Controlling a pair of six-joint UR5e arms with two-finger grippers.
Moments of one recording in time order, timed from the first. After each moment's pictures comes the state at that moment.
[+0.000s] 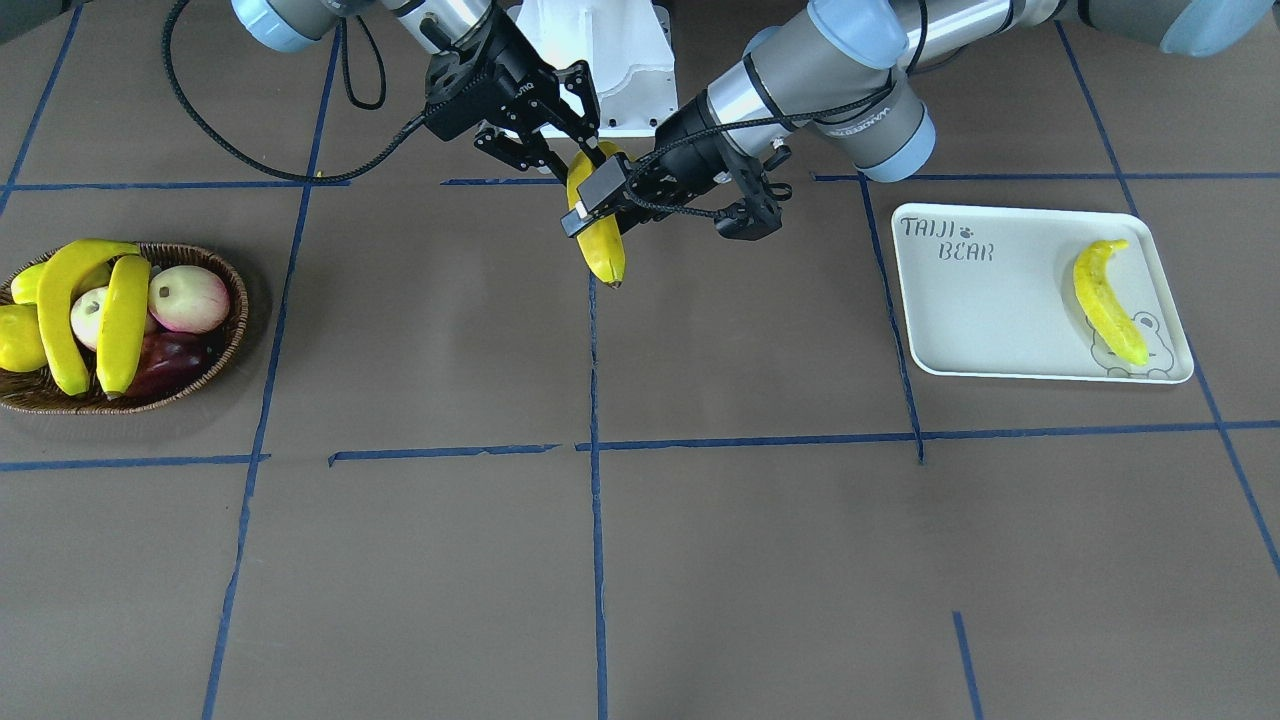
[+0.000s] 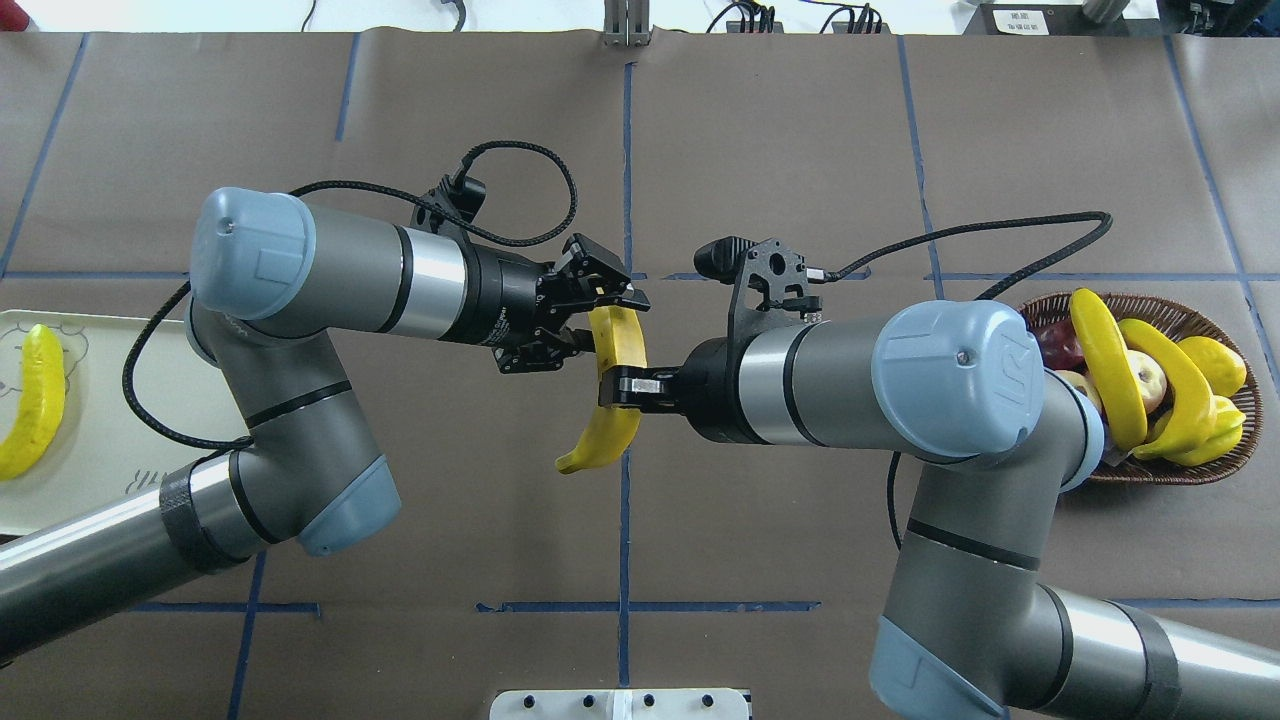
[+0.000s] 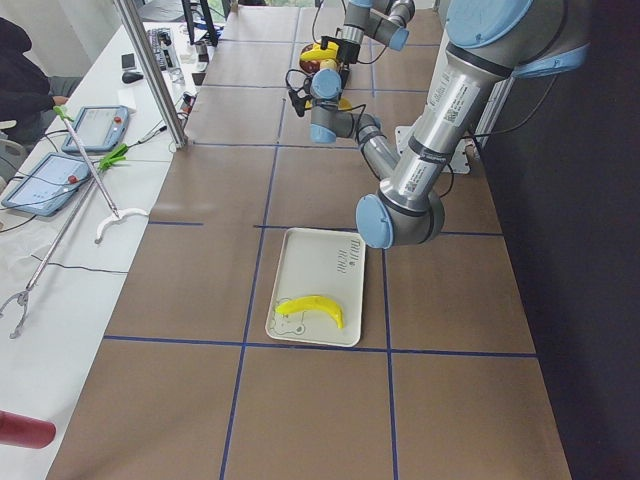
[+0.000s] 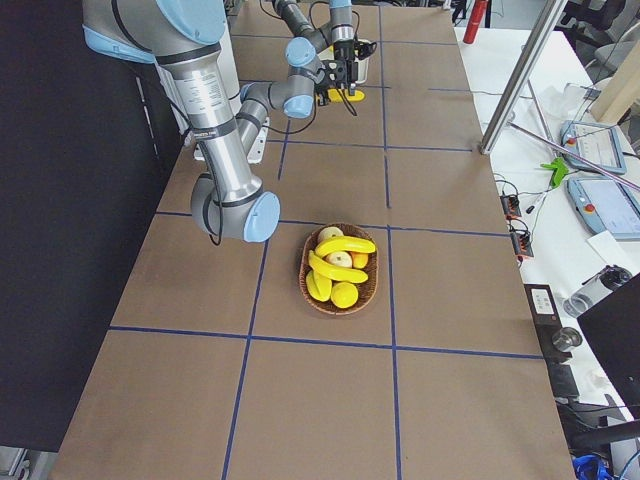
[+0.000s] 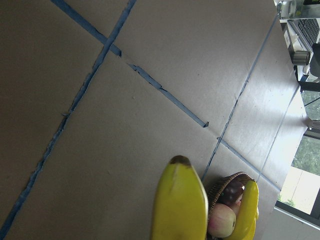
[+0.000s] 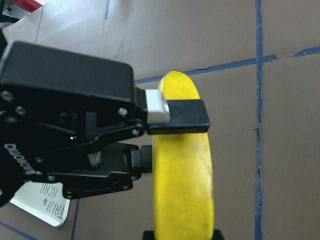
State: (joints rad) left arm -0.59 -2.16 -1.67 -2.52 -2.00 -2.03; right arm 0.43 -1.08 1.99 -1.10 1.76 1.40
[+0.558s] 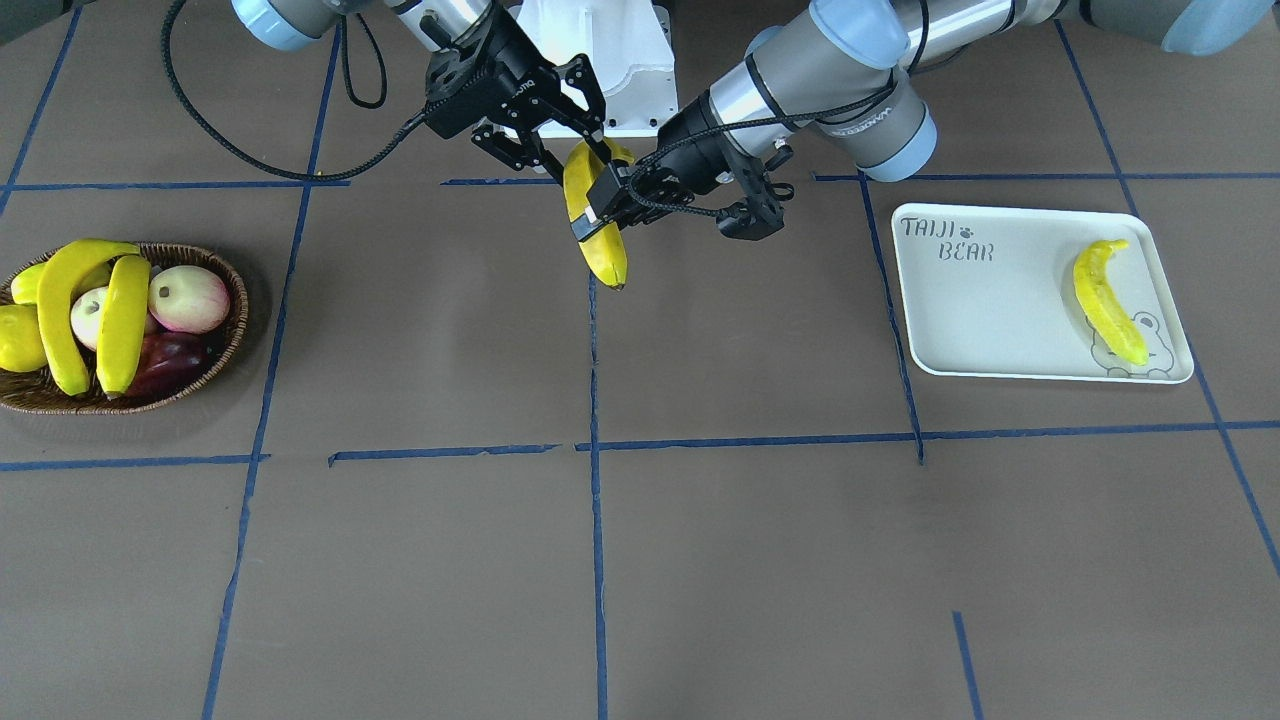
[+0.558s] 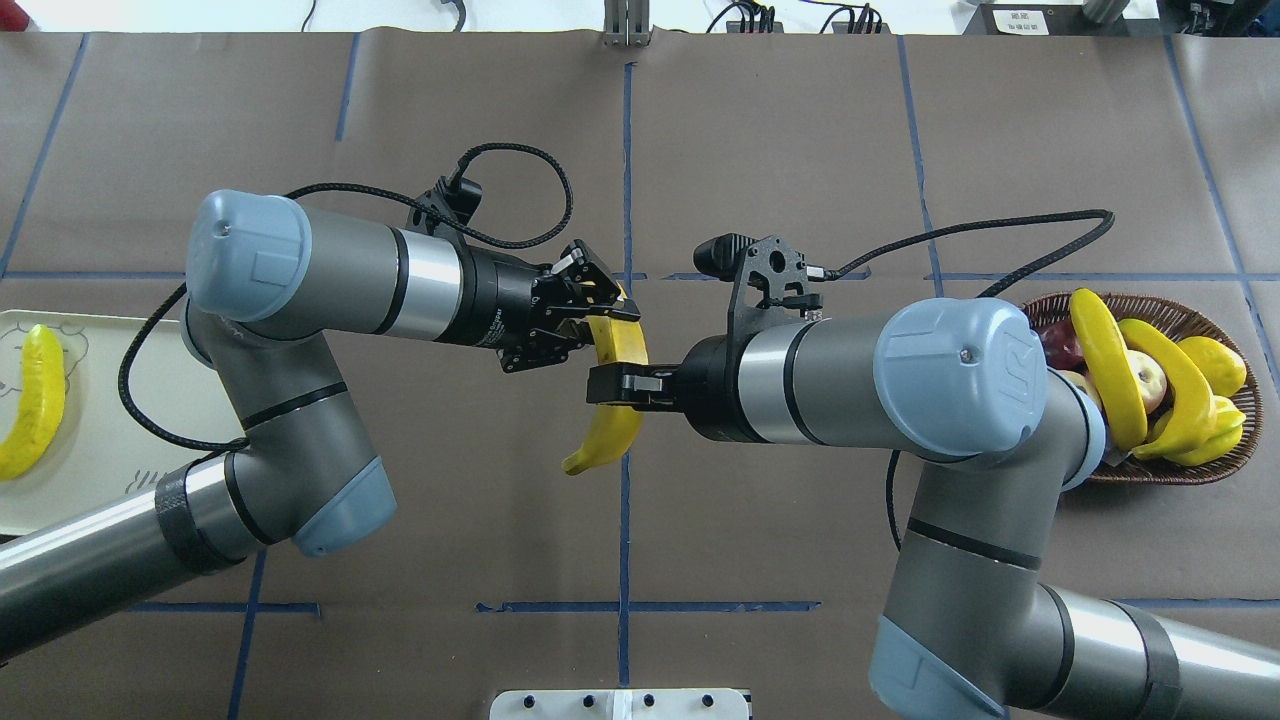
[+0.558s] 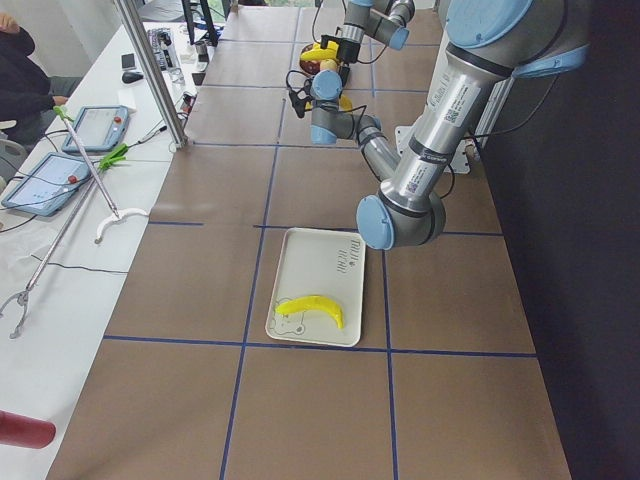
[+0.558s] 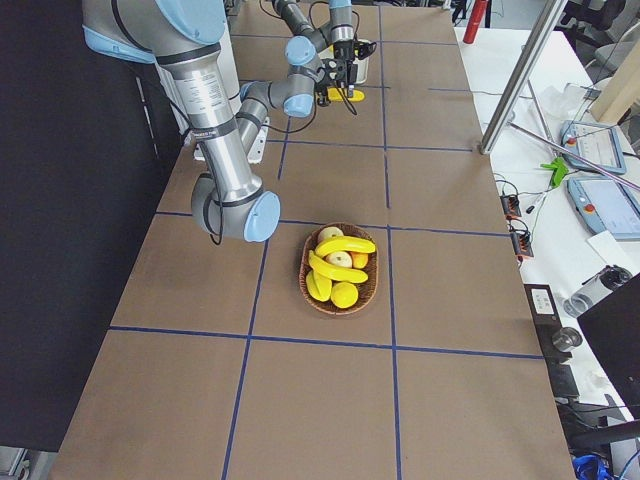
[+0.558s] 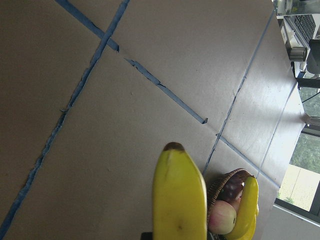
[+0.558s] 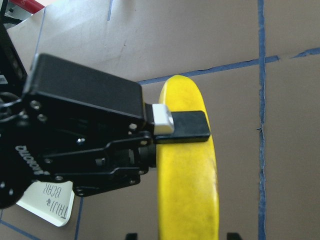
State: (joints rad) left arm -0.60 -2.15 -1.67 -2.52 -2.00 -2.02; right arm 0.44 -1.08 2.00 -1.10 1.76 1.40
